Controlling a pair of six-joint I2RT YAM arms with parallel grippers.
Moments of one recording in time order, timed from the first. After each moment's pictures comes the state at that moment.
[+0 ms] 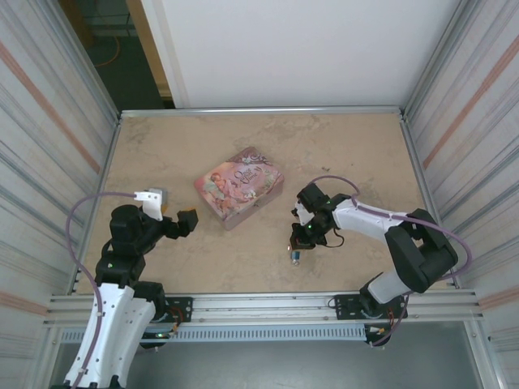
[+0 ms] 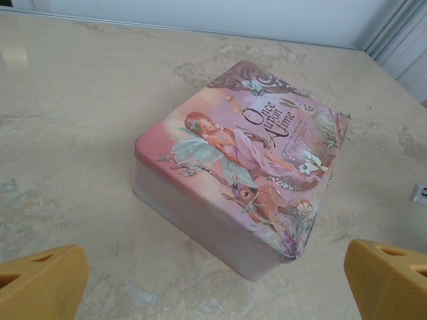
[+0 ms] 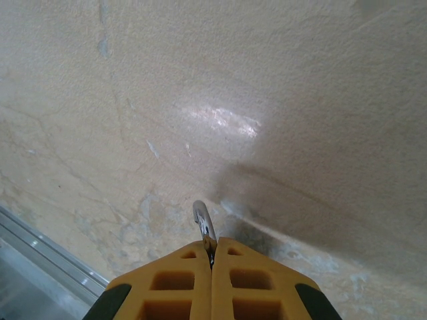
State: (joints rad) left arm -0.09 0.47 0.48 -0.45 0.35 -0.14; right arm 0.62 1.51 0.77 -0.63 -0.44 0.49
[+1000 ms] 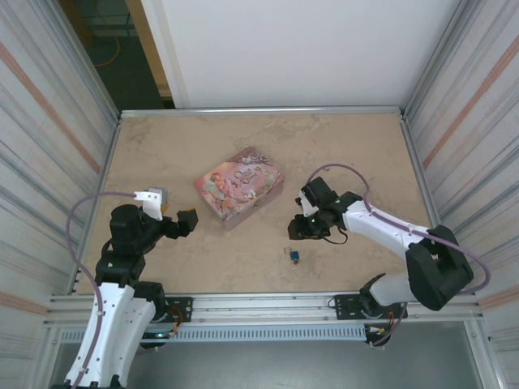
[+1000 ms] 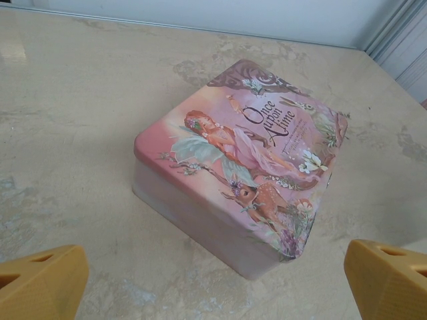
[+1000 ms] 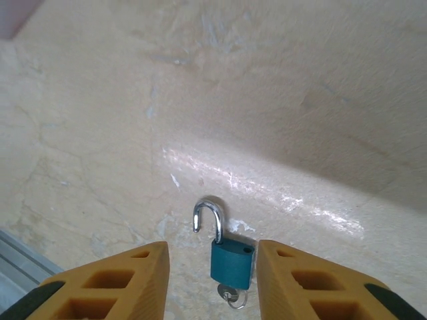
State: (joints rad) left arm -0.08 0.48 0.48 -0.45 0.36 -0.14; right arm 0.62 1.35 0.80 -0.65 -0.29 0.49
